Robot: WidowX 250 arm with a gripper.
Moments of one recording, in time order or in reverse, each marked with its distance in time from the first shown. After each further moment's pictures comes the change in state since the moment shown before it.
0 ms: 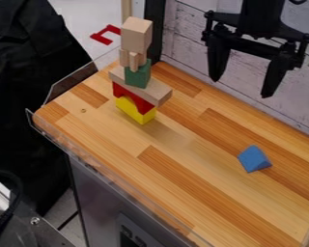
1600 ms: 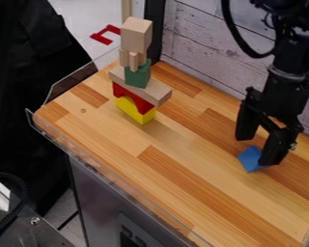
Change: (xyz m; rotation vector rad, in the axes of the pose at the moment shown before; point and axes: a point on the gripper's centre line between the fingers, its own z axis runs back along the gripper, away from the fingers) arm 0.015 -0.031 -0.110 -0.045 0.241 -0.703
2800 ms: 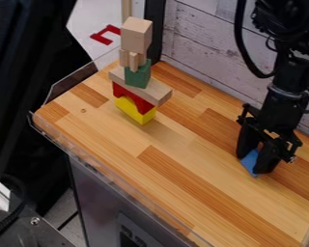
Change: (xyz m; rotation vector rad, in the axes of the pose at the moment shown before) arm 0.013 0.011 -0.029 -0.022 0.042 0.092
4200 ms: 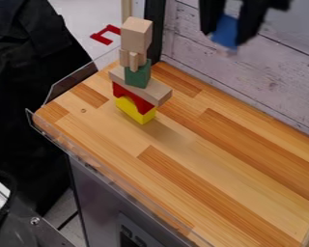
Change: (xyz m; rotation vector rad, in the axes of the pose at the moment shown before) arm -0.112 0.012 0.181 0.050 -0.290 0.542
